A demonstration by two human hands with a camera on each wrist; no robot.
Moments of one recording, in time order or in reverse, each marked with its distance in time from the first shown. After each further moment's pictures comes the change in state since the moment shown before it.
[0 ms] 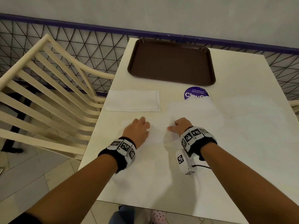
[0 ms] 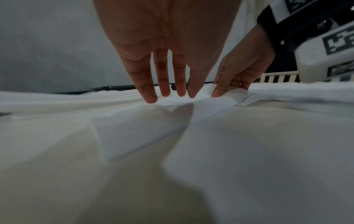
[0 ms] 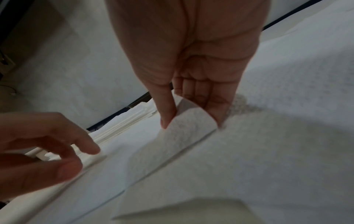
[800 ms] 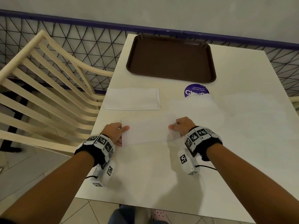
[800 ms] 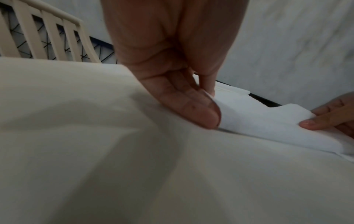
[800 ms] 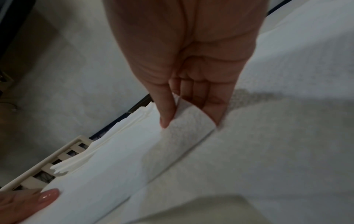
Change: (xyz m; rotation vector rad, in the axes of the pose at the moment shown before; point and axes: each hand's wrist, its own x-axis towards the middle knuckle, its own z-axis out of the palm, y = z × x) left_hand -0.005 -0.068 0.005 -0.896 -0.168 -0.587; right_hand 0.000 0.007 -0.002 0.071 -0.053 0.009
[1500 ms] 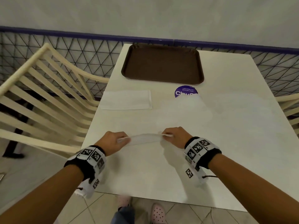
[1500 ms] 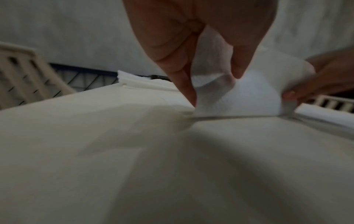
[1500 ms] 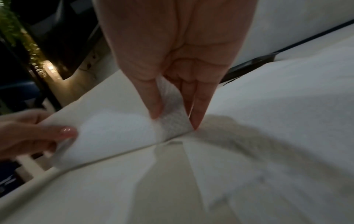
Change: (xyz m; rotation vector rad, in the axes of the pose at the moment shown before) left_hand -0.059 -0.014 0.017 0.509 0.013 0.431; right_hand -0.060 0.034 0.008 -0.248 -0.035 -0.499
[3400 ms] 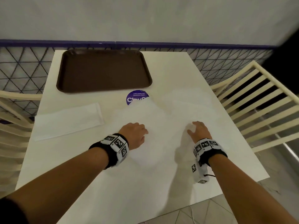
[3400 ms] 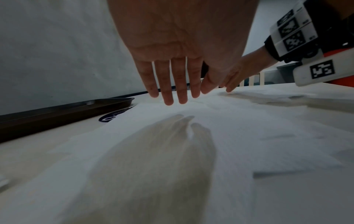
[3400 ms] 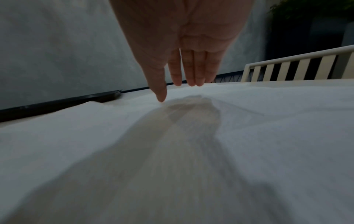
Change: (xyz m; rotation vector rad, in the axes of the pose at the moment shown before) left_hand 0.109 0.176 0.049 0.634 -0.111 0.722; right_hand -0.080 0.169 -0.049 0.115 0.483 0.840
